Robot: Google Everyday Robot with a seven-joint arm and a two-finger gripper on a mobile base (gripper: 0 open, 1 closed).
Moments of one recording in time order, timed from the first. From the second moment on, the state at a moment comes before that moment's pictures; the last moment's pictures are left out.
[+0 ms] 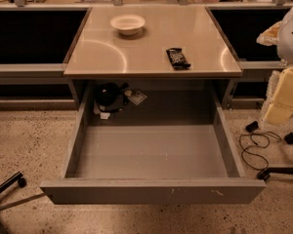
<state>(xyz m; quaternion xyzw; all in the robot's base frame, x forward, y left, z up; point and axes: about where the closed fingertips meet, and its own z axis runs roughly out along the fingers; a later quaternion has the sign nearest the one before) 0.438 -0.216 0.977 -0.60 0.78 -0.04 0.16</state>
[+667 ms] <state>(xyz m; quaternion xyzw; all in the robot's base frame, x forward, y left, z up) 0.440 -0.216 0.968 -0.60 0.78 -0.03 0.17</state>
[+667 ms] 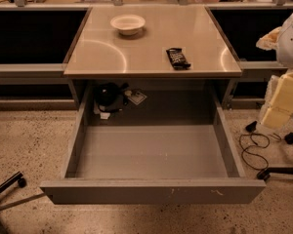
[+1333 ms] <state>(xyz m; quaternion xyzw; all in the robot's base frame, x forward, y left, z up) 0.434 -0.195 0.891 -0.62 0.76 0.06 0.16</state>
